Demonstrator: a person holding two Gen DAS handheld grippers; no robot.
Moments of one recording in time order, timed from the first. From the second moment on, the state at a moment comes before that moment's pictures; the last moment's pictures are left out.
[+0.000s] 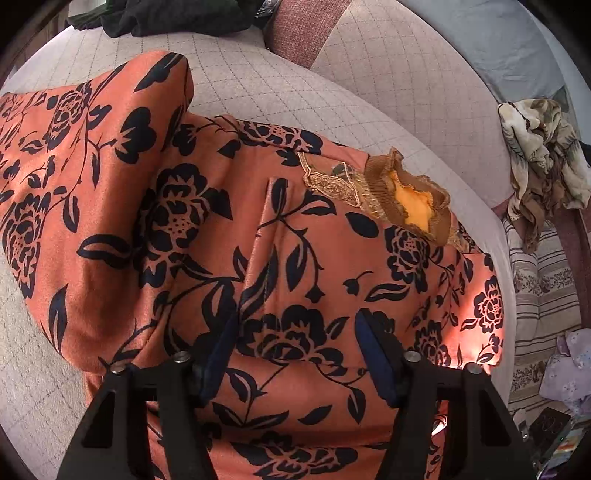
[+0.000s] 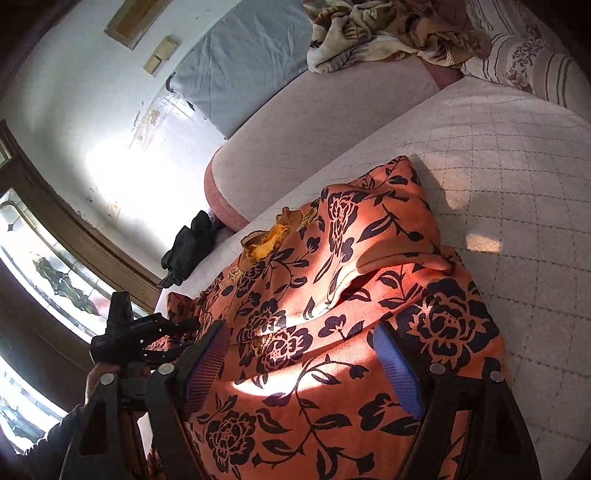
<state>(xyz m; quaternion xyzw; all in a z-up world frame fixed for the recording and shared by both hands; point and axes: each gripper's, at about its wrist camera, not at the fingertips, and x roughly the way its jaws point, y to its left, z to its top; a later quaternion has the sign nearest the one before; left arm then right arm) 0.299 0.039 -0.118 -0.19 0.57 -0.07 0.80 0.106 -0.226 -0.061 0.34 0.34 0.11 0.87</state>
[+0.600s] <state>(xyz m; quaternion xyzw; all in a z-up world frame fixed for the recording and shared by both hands) 0.241 0.070 -0.117 -0.16 0.52 -0.01 0.84 0.106 -0.230 -0.070 0.34 0.35 0.09 0.87</state>
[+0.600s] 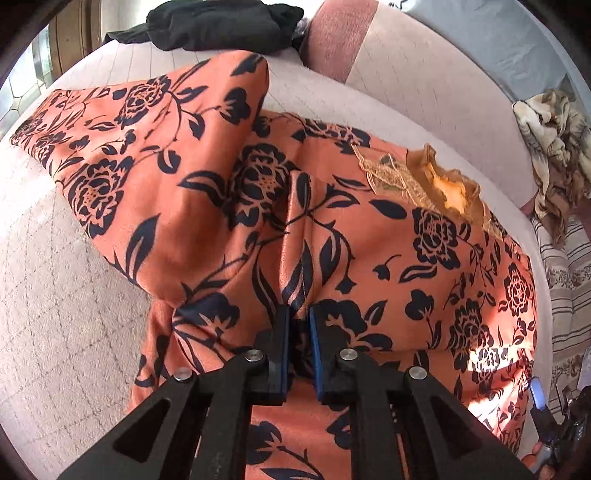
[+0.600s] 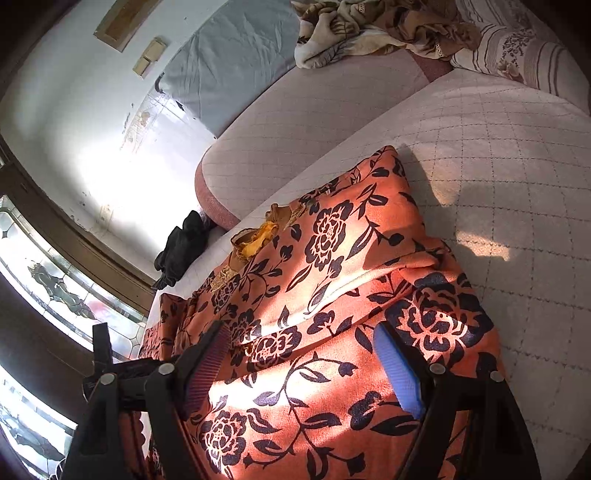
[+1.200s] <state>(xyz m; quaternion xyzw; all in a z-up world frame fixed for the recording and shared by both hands) 0.219 0.114 -0.080 -0.17 0.49 -0.04 0.86 0.207 -0.272 -0.081 0.43 0.40 0.07 0.81</state>
